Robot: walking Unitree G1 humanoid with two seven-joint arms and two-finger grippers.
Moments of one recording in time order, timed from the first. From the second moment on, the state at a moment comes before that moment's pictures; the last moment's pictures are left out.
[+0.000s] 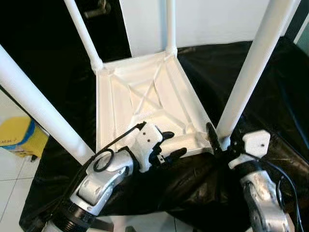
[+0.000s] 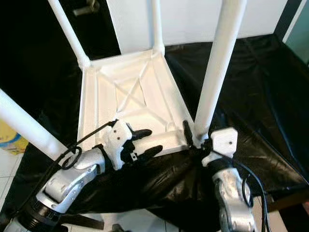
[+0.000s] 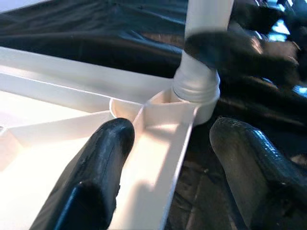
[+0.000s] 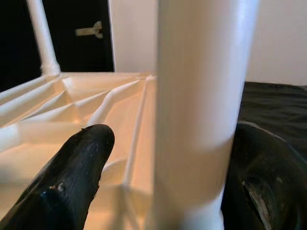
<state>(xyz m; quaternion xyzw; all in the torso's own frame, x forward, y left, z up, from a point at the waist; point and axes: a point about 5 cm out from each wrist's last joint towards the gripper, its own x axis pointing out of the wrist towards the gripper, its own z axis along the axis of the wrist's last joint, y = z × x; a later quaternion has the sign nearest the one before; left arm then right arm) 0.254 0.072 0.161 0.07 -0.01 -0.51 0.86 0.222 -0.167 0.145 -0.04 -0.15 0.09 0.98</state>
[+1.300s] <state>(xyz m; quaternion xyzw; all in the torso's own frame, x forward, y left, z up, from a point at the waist) 0.263 0.096 0.186 0.05 -0.06 -0.43 0.90 0.183 -0.179 0.122 -0.08 0.00 0.27 0.96</state>
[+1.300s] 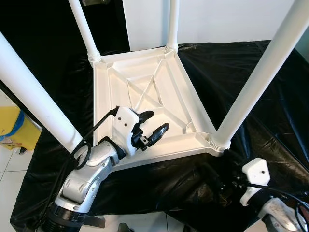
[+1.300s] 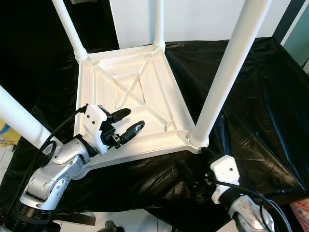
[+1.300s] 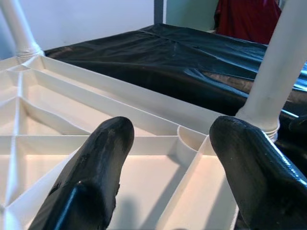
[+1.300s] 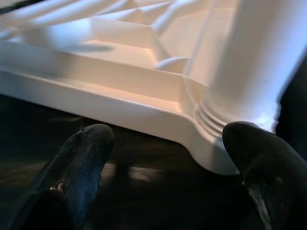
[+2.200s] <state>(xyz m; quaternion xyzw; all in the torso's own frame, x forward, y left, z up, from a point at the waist) 0.256 0.108 0.170 0.07 -0.01 -0.45 0.89 0.266 -0.109 0.143 0.04 -0.07 0.30 0.95</state>
